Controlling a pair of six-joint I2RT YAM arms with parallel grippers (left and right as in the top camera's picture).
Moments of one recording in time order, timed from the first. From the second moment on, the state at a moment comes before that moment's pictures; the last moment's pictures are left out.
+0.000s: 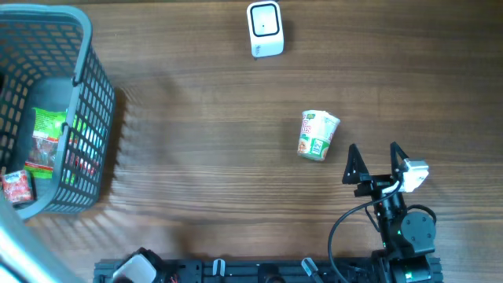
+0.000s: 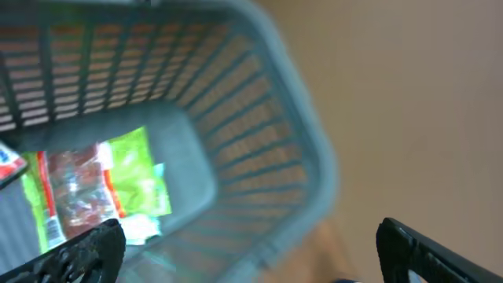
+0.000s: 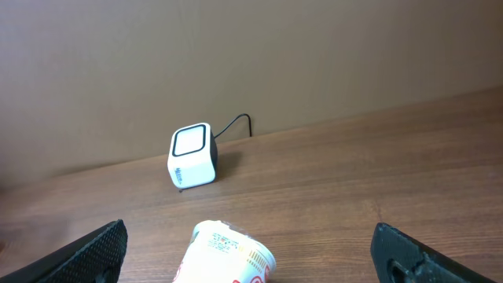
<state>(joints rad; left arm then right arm) 0.70 1.30 1.74 -1.06 0.22 -0.64 0.15 0.01 0.01 0.00 0.03 0.27</state>
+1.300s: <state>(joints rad) 0.70 2.04 1.55 -0.97 0.09 -0.49 0.15 0.01 0.01 0.00 0.03 0.27</state>
